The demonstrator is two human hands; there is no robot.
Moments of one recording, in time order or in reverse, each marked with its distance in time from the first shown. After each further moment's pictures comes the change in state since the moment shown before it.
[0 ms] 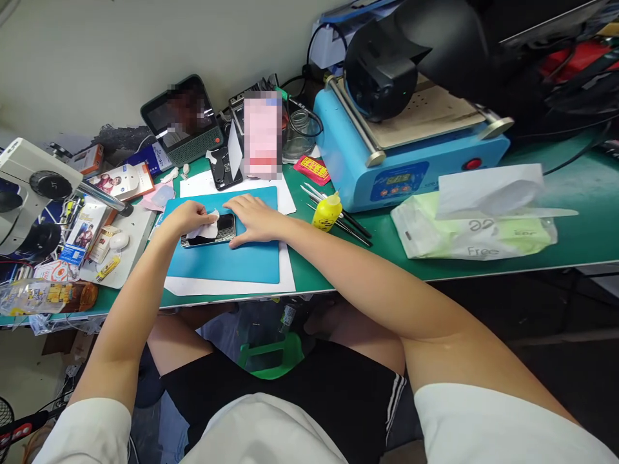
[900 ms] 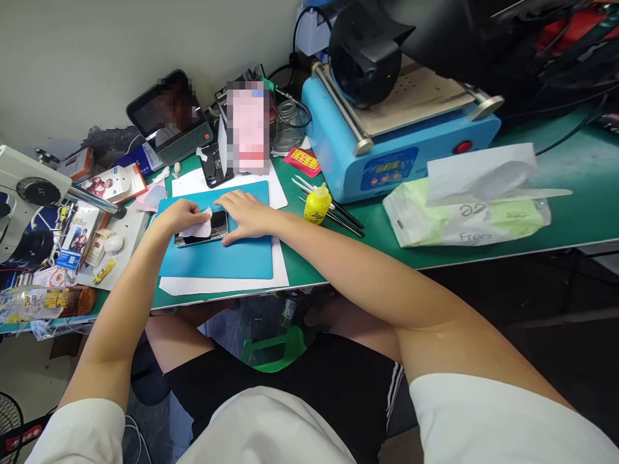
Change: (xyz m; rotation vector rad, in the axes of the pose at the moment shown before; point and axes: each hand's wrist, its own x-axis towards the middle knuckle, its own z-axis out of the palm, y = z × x) left_hand 0.004 0.001 -0.002 0.029 -0.048 0.020; right_hand 0.001 -0.003 -0.001 0.004 0.012 0.010
